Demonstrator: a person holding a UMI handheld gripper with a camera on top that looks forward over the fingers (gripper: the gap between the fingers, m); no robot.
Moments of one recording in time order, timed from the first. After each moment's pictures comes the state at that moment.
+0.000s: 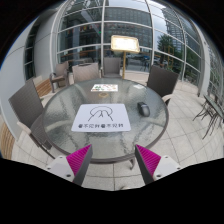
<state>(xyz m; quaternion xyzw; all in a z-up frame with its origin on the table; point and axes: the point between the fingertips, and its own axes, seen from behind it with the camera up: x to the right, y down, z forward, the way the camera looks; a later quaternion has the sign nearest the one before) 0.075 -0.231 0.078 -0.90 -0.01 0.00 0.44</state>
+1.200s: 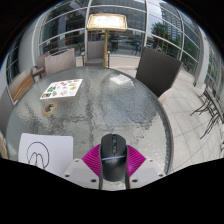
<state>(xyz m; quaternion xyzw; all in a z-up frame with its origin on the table) 0.244 0.078 -0.015 -0.93 0.02 -0.03 0.35</state>
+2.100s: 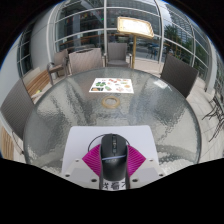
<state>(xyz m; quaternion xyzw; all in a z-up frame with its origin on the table) 0.017 0.029 0.008 -0.93 -0.03 0.02 0.36</state>
